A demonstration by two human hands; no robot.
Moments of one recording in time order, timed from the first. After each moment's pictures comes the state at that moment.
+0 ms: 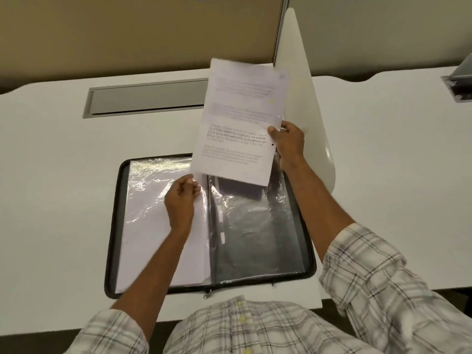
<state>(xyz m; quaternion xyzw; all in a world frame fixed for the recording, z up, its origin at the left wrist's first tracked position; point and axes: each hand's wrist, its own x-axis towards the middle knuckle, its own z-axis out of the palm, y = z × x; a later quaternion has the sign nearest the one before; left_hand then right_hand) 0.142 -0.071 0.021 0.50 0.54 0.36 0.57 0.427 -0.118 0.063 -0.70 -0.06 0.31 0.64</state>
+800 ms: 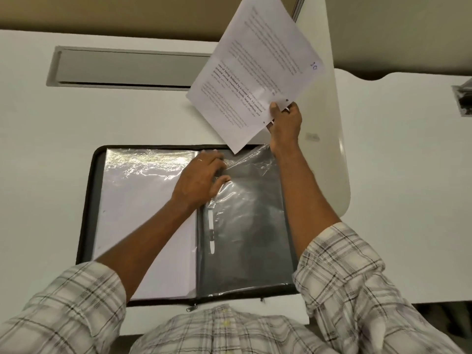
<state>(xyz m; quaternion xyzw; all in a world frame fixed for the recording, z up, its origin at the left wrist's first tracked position) 0.207 -0.013 -0.010 0.94 0.23 0.15 0.21 0.454 -0.048 0.041 -0.68 -0.03 0.29 0.67</state>
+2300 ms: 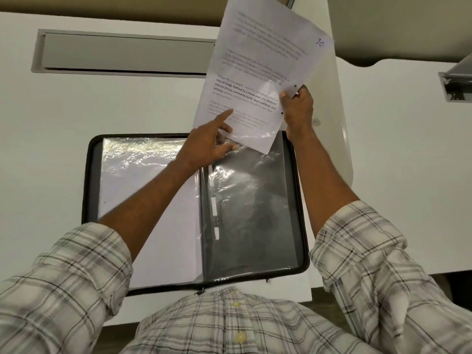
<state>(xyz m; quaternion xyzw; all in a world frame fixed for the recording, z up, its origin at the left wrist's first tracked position) 0.238 0.028 0.016 0.86 0.26 0.09 0.43 0.474 -0.067 0.049 -0.77 -0.12 0.23 0.58</state>
